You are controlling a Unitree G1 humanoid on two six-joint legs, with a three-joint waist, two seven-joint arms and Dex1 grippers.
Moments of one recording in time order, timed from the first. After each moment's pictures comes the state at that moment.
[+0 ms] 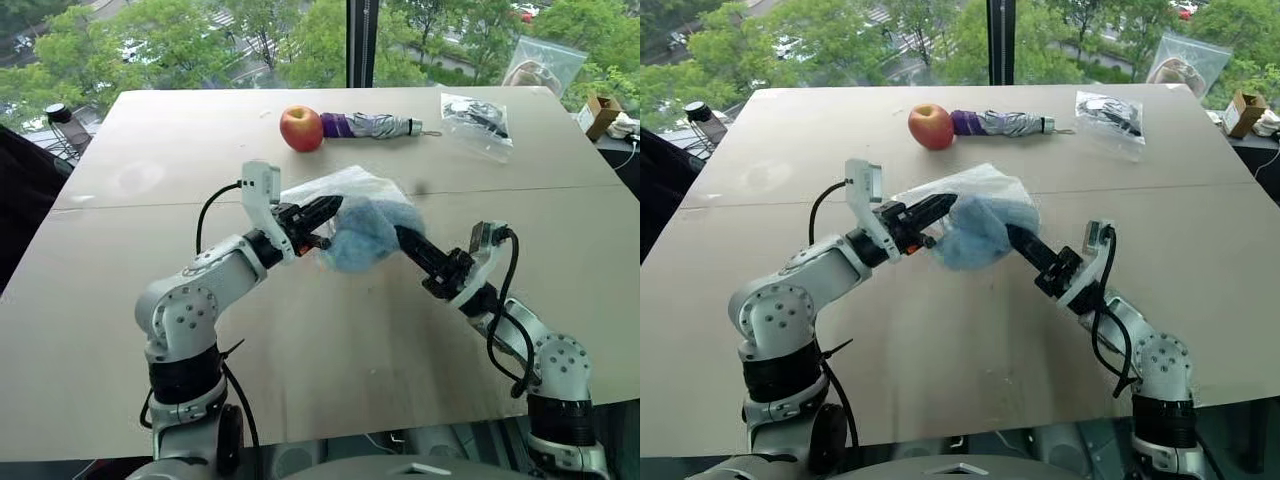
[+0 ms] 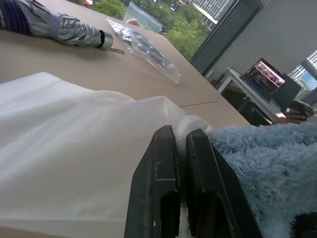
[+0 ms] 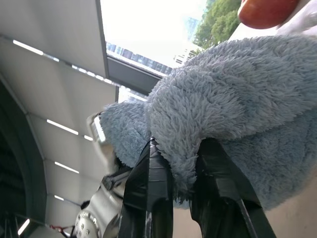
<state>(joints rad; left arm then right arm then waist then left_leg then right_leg) -0.42 0.26 0.26 -0.47 -0.92 1.09 -0.22 -0.18 -0.13 -0.15 -0.22 1.51 0.82 0.19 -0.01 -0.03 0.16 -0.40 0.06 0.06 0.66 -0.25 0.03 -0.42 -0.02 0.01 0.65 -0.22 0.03</state>
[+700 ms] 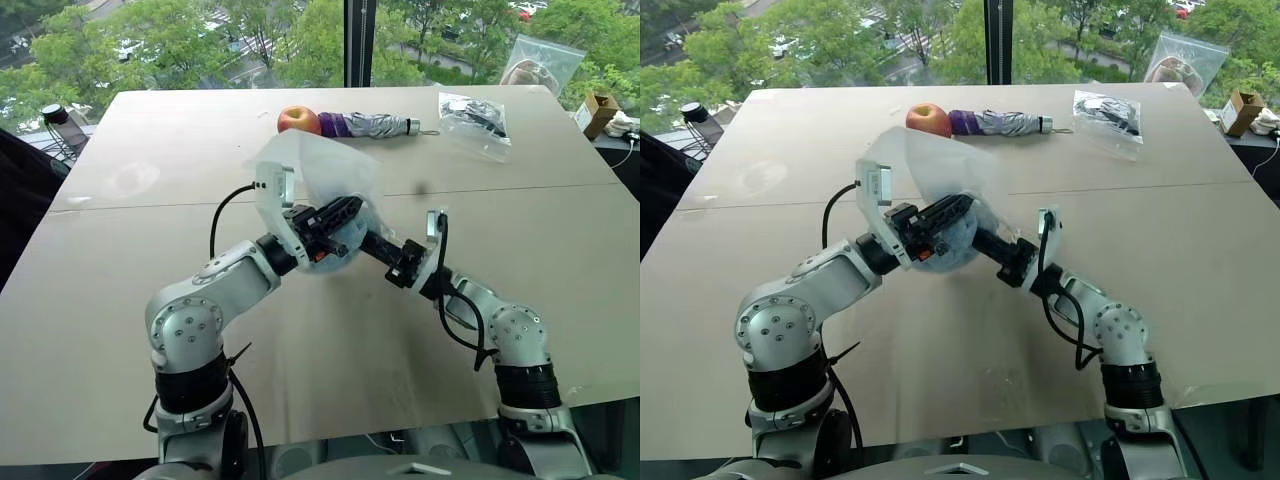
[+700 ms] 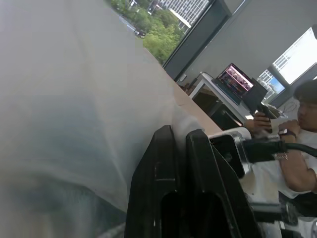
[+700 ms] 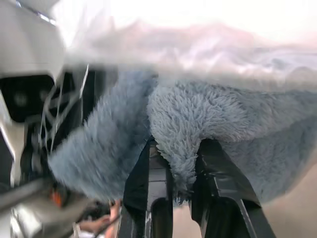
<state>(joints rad) -0.41 0.23 0.22 -0.54 -1.11 1.08 -0.08 -0.35 -0.03 -0.05 -0.13 1.25 0.84 0.21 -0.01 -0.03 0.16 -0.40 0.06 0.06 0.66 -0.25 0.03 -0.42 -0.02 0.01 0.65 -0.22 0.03</state>
